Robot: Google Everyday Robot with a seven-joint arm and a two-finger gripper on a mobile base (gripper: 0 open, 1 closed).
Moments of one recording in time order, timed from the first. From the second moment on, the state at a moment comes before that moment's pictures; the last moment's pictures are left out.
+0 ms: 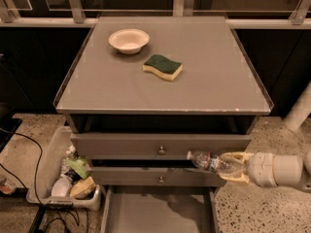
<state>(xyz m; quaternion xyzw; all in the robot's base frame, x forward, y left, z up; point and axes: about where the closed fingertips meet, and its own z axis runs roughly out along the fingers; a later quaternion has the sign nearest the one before) 0.461 -0.246 0.617 -0.58 0.68 0.14 0.42</state>
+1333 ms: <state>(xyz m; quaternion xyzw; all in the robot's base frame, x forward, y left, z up) 0.368 -0.222 0.717 -0.65 0.61 0.09 0.44</state>
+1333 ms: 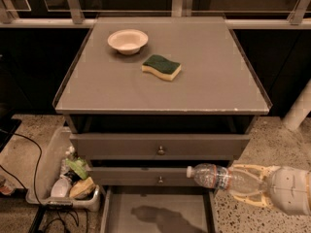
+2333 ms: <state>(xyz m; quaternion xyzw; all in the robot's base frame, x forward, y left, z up) 0.377 -0.224 0.901 -0.69 0.55 0.00 0.47</state>
